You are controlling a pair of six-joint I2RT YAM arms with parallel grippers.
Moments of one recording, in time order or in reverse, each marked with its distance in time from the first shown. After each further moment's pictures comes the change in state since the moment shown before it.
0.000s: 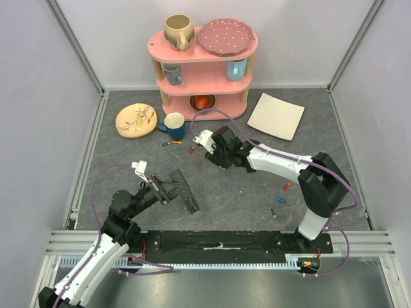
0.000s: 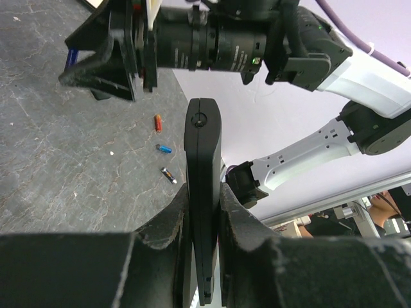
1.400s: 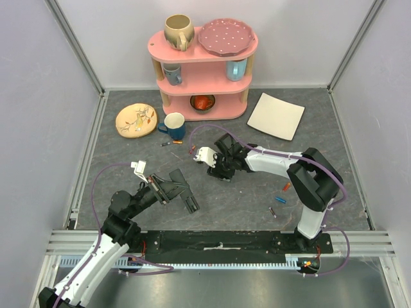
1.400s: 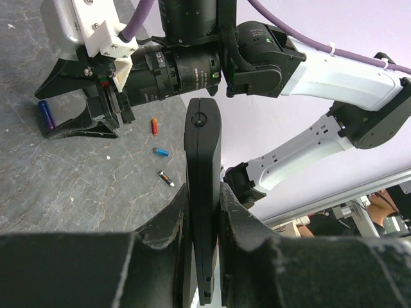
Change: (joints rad) left arm 0.000 -0.008 0.000 0.017 -0.001 0.000; right arm -0.034 0.069 -0.104 0.028 -0.312 -0.344
